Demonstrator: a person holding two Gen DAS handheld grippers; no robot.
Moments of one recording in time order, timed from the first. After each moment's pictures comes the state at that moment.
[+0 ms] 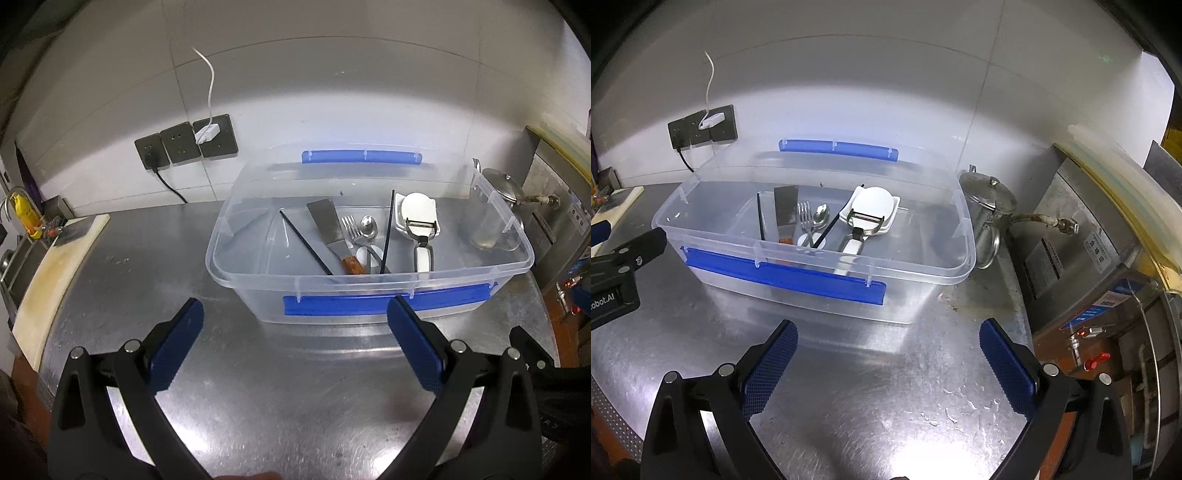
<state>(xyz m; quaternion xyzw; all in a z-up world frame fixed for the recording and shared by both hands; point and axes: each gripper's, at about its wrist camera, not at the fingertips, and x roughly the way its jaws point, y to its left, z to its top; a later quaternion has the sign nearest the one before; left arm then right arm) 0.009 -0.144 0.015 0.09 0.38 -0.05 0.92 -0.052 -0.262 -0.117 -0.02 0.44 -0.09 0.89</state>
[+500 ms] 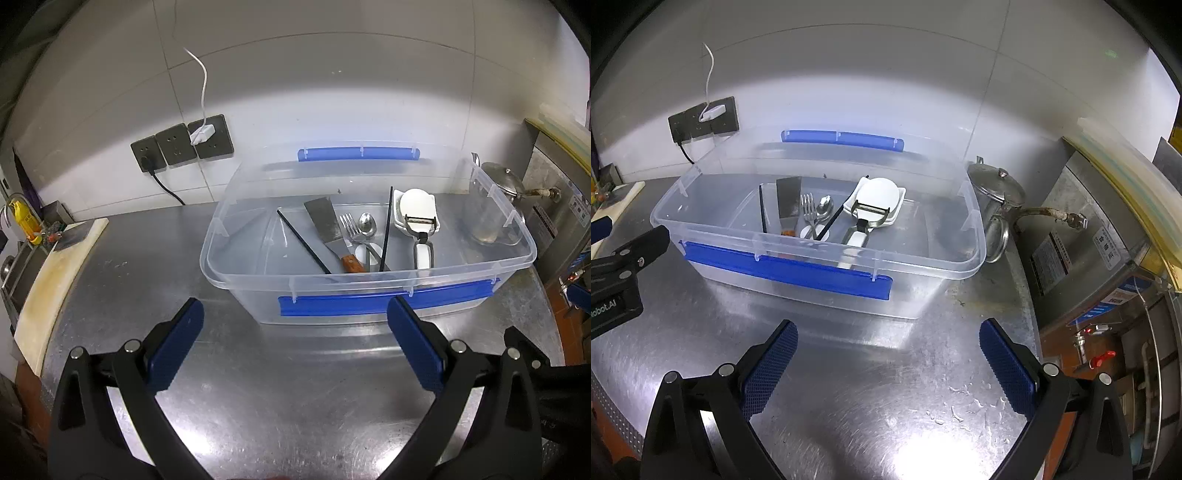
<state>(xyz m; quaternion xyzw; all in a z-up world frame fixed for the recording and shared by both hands) 0.009 -0.148 0.010 0.10 0.38 -0.05 0.92 -0.047 -0.262 -0.122 -0.02 0.45 -0.08 0.89</state>
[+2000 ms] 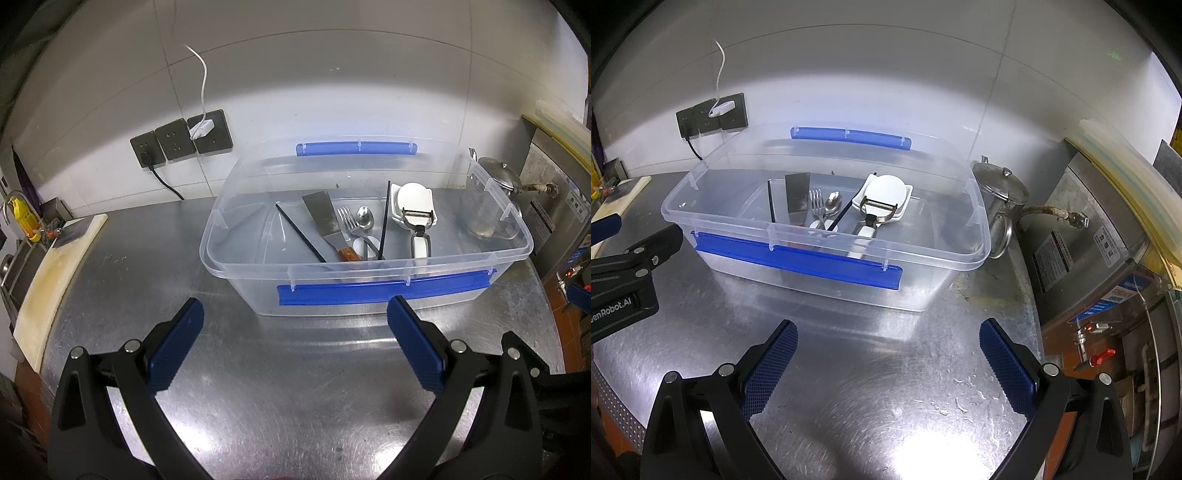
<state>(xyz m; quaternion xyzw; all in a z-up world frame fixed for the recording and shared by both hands) 0.003 -0.147 0.008 0.10 0.38 -0.06 0.92 -0.056 -0.253 -0.118 -0.02 0.46 -0.07 0.89</state>
